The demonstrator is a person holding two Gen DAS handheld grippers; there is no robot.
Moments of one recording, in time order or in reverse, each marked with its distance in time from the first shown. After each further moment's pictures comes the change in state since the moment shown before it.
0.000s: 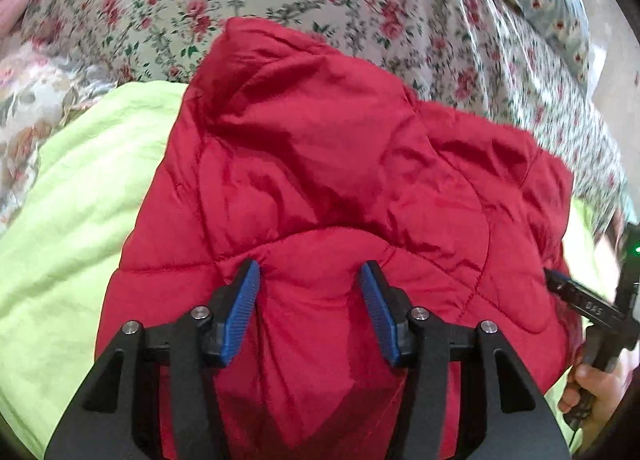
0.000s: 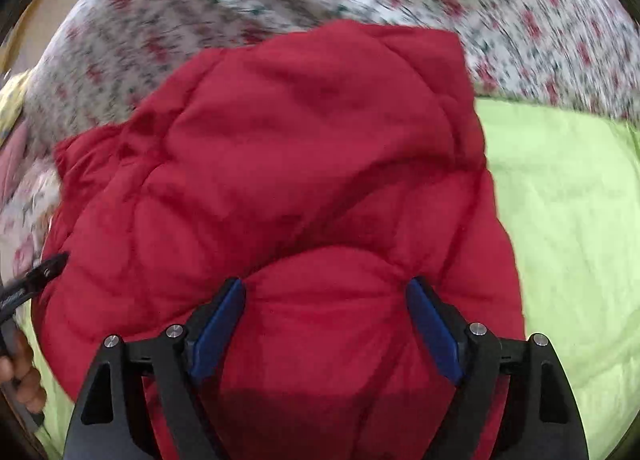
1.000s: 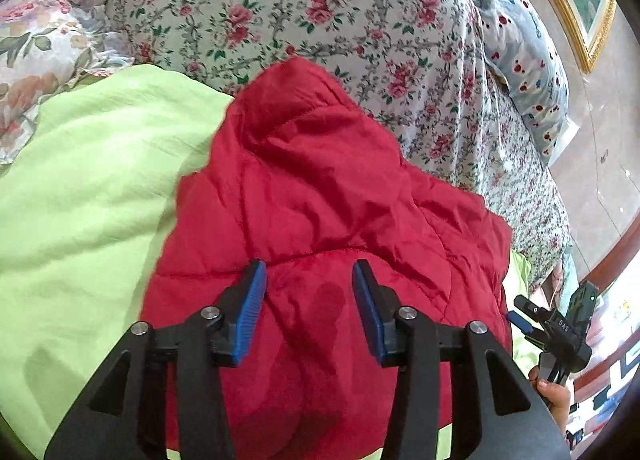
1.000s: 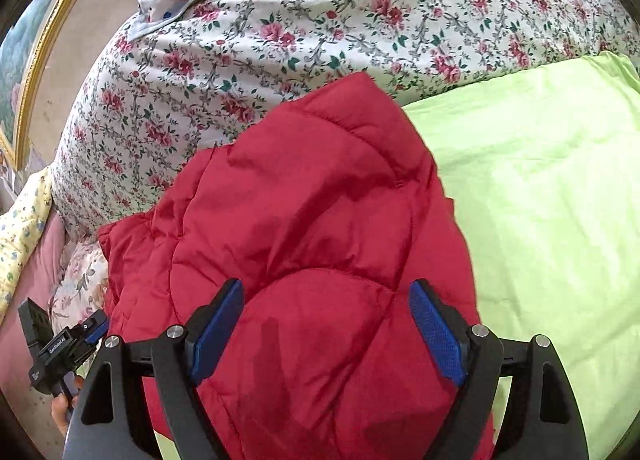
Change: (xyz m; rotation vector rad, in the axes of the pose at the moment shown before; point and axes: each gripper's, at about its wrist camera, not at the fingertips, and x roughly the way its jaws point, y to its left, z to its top) left arm -0.031 0.053 0.002 -0.188 -0.049 -0.219; right arm -0.055 -0.043 -0.002 0.198 -0.085 0.153
